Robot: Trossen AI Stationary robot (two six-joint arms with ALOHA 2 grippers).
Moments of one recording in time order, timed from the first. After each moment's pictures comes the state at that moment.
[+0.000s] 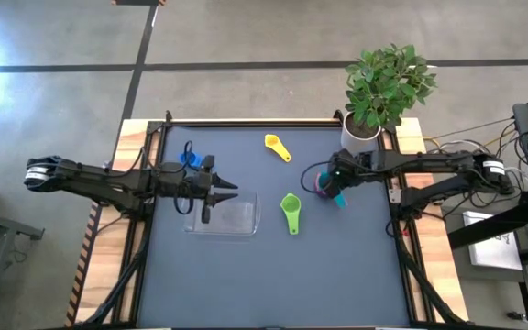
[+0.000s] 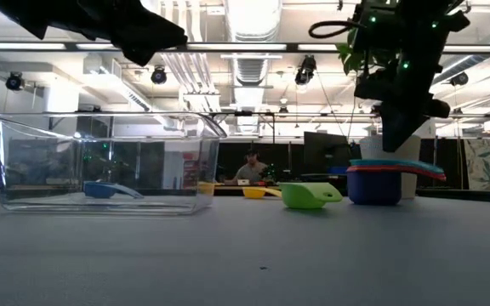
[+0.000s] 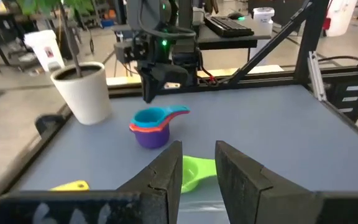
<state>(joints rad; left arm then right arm) -0.02 0.96 0.55 0.23 -0.04 0.08 -0.21 1.22 0.82 -0.83 0.23 0.74</state>
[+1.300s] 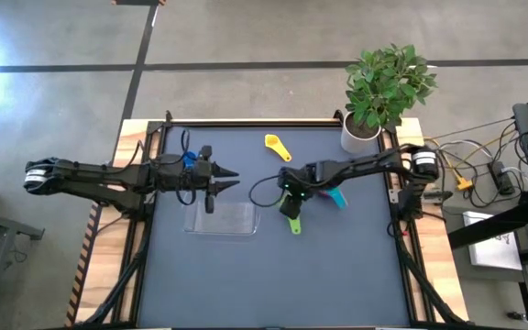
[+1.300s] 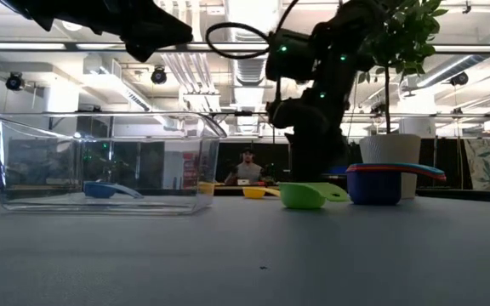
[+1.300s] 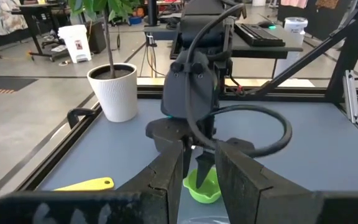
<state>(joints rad) 0.04 0.96 0.61 0.18 -0.10 0.02 -0.12 1.82 1.16 -0.53 0.00 0.39</state>
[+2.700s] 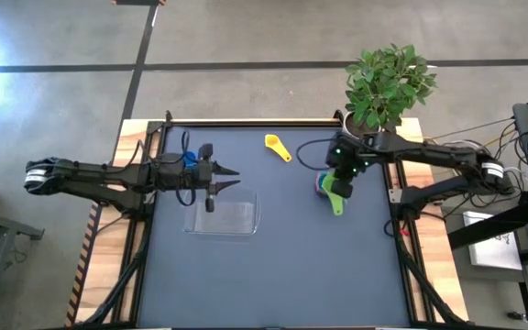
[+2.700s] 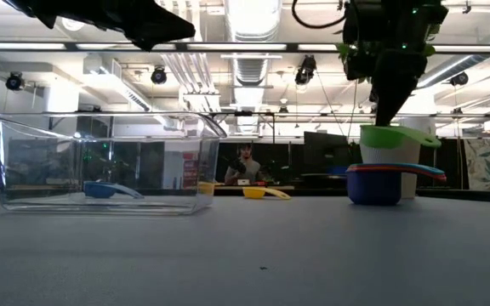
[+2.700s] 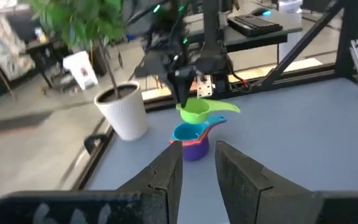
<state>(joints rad) 0.04 0.97 0.63 0.19 -0.08 0.24 -0.38 1.25 0.98 -0.94 -0.07 -0.04</state>
